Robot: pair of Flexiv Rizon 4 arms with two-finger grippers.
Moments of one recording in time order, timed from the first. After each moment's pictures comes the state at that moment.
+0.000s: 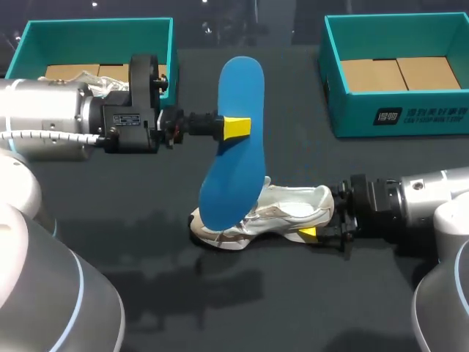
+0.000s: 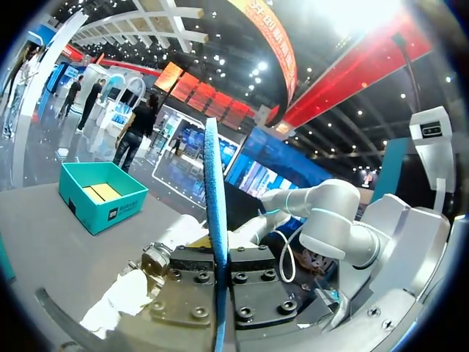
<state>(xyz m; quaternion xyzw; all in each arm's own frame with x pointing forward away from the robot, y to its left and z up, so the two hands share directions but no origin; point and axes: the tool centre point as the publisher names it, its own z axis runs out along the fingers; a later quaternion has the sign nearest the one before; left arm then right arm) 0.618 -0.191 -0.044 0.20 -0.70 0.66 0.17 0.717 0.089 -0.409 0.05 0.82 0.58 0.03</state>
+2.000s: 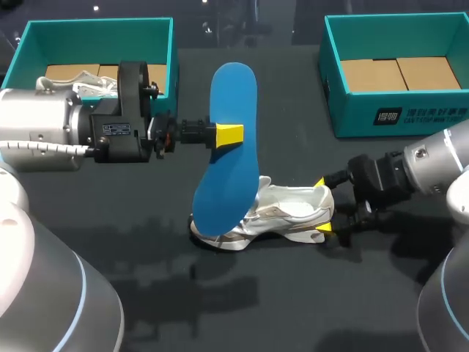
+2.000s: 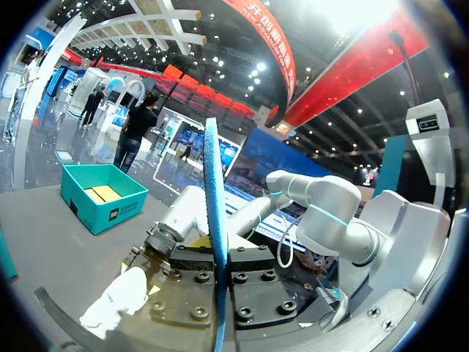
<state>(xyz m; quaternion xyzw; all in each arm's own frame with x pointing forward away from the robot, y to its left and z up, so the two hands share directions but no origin) 0.606 -0.183 -0.044 0.19 -0.70 0.67 0.16 0.713 0.057 -0.383 0.01 0.90 0.44 0.01</state>
